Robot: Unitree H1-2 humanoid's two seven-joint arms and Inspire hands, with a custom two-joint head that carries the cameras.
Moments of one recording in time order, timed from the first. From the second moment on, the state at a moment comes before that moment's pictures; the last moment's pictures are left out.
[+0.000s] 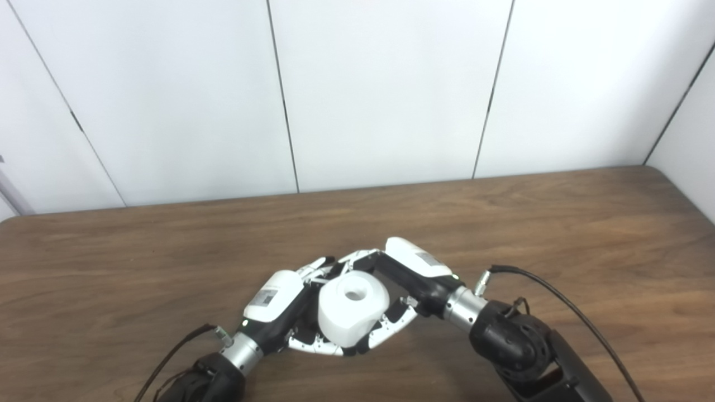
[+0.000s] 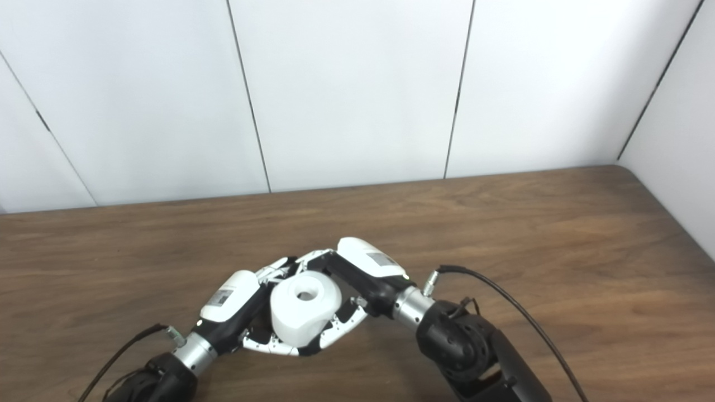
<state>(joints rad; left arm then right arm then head) -0.30 0.29 -0.43 0.29 0.65 -0.37 0.00 -0.31 -0.26 0.37 -0.19 -0.49 0.07 0.36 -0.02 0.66</state>
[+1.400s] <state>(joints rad) -0.30 0.28 -0.44 0.27 0.64 -0.32 -0.01 -0.48 -0.30 0.30 -0.25 -0.44 0.12 0.49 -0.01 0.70</state>
